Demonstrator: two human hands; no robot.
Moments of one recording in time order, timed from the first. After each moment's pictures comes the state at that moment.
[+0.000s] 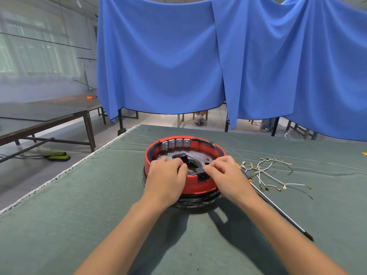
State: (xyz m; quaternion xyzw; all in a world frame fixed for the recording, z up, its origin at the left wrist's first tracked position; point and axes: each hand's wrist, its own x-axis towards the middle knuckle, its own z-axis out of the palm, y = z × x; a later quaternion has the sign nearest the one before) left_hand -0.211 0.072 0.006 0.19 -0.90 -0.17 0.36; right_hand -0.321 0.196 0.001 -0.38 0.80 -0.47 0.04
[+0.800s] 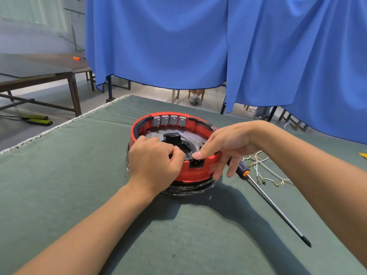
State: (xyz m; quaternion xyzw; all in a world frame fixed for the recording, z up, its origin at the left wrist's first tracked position) left_hand -0.226 0.065 -0.014 0.19 -0.83 -0.03 0.52; right_hand -0.370 0.166 0.084 -0.39 0.78 -0.11 0.48
